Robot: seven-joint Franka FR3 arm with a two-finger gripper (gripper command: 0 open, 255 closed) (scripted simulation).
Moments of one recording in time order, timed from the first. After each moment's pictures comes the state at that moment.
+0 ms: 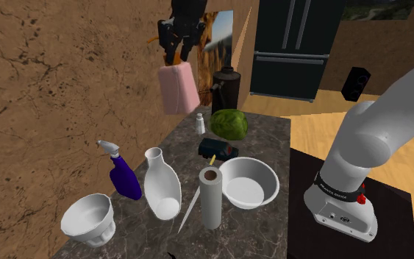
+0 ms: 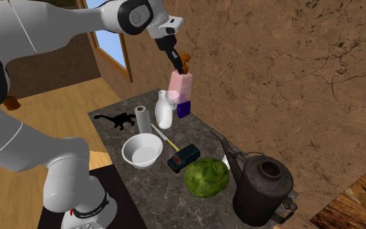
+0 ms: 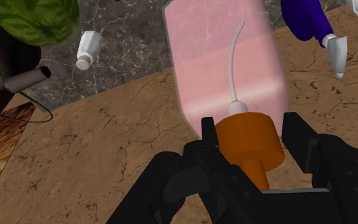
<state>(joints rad) 0.01 -0.45 0.42 -2.00 0.07 1.98 0.39</state>
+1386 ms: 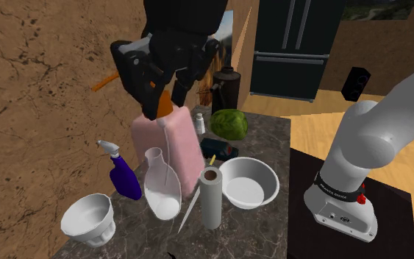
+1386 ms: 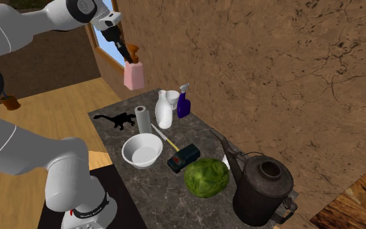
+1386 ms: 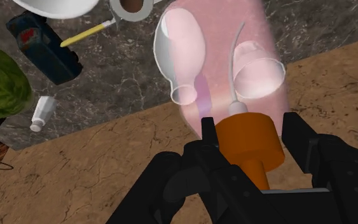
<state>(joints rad) 0.07 -0.51 0.83 -1.88 0.10 1.83 0.87</state>
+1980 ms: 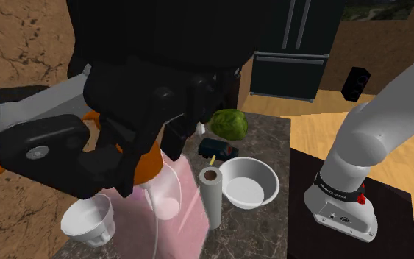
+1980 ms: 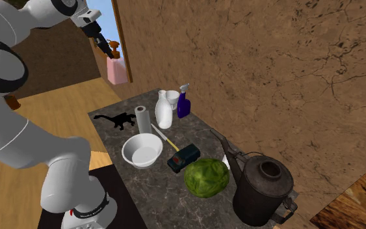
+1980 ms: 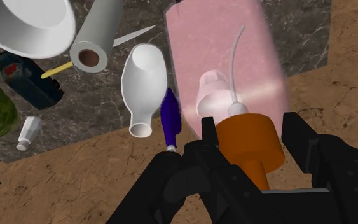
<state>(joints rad) -0.06 -0.39 1.19 -1.65 0.02 1.72 1.12</state>
